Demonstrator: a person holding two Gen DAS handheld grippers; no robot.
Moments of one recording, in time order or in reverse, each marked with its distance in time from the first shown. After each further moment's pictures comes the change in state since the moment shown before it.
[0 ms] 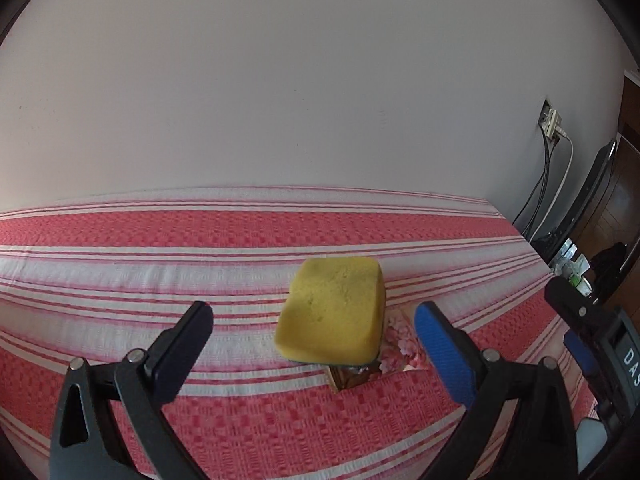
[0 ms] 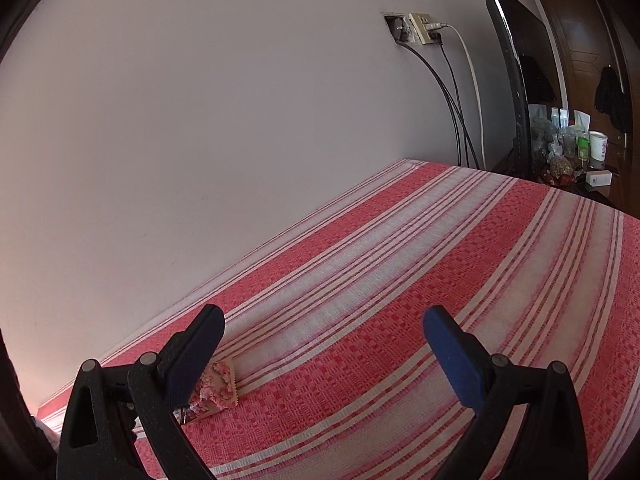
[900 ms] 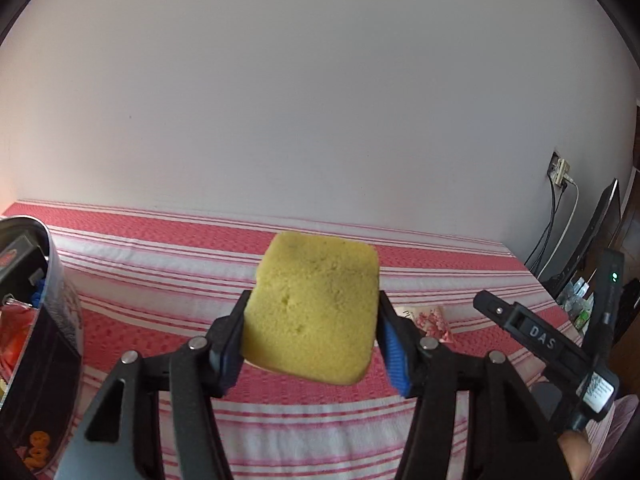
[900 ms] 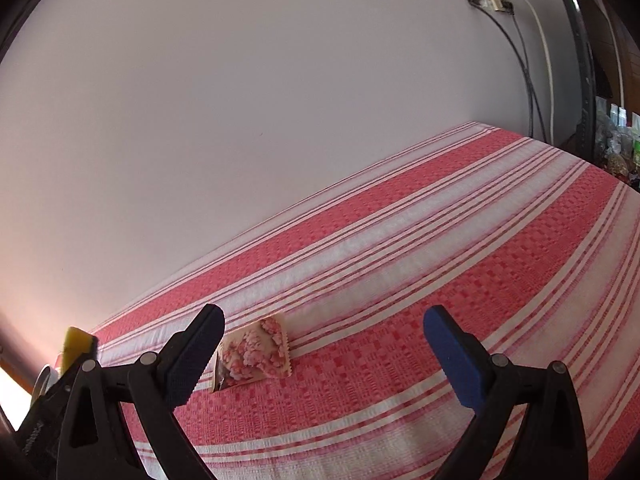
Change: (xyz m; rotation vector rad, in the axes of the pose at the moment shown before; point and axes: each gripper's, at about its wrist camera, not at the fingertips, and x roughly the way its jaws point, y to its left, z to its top) left arm -0.165 0.091 -0.048 -0.058 -0.186 0.099; right arm 0.025 0.034 -0.018 -0.131 0.178 0.187
